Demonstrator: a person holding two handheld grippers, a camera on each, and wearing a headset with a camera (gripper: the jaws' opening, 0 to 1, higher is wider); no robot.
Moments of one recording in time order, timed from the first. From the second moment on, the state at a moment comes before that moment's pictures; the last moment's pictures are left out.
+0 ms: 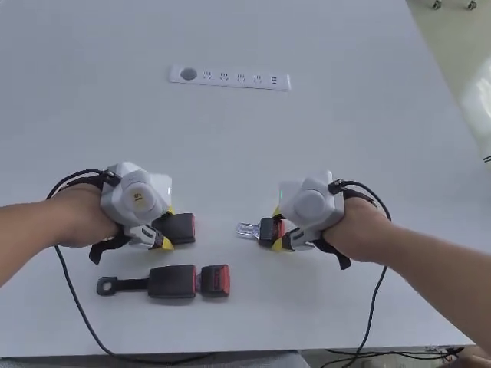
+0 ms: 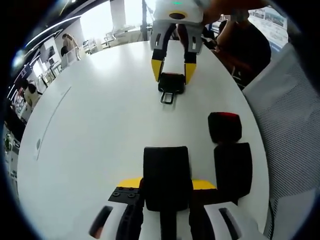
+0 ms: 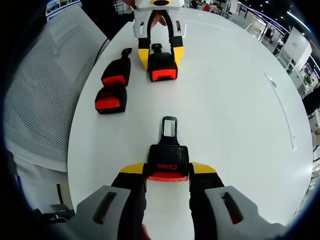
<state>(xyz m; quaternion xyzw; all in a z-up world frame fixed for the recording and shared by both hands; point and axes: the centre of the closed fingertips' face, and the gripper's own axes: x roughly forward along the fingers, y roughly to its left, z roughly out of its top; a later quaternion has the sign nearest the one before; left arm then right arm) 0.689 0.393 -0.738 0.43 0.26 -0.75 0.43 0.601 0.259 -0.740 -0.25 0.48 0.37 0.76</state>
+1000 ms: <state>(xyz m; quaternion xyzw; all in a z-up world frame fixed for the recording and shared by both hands) 0.689 0.393 -0.740 0.44 0.26 -0.74 0.43 0.626 0.305 -0.740 -0.25 0.46 0.41 0.75</state>
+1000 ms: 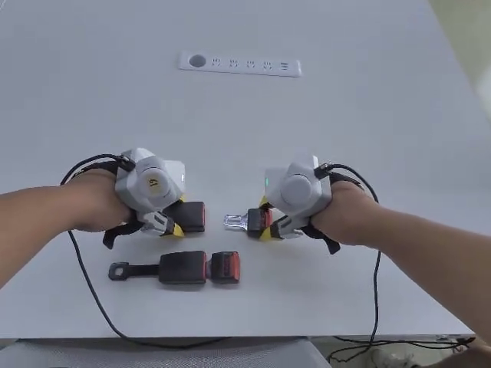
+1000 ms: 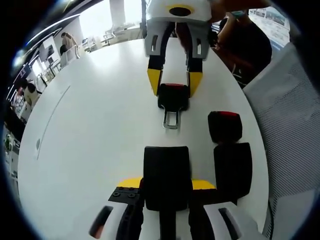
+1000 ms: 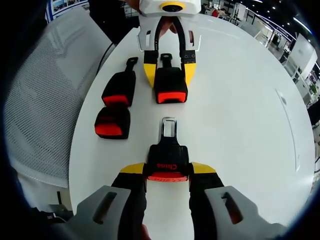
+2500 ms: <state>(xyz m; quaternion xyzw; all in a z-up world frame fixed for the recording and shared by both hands) 0.688 0.393 -0.739 0.45 0.25 -0.75 0.41 0.660 0.344 -0.738 -0.27 0.46 0.42 0.74</state>
